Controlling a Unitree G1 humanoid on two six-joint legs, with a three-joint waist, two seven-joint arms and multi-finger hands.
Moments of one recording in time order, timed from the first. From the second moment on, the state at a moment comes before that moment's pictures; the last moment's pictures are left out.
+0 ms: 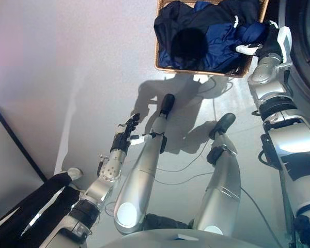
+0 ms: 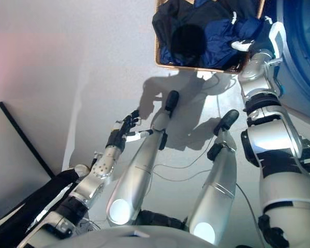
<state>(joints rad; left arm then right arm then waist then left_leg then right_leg) -0.14 0.34 -0.46 0.22 -0.20 -0.05 0.30 -1.23 -0.62 0.35 1.23 0.03 0.05 -0.45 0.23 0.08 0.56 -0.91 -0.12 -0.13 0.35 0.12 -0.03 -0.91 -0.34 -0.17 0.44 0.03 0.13</state>
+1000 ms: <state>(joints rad) -0.17 0.38 -0.51 0.10 -0.20 -0.09 0.33 -1.27 -0.73 0.50 1.26 -0.35 0.13 -0.62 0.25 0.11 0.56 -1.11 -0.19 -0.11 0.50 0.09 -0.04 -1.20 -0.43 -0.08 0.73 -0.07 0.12</state>
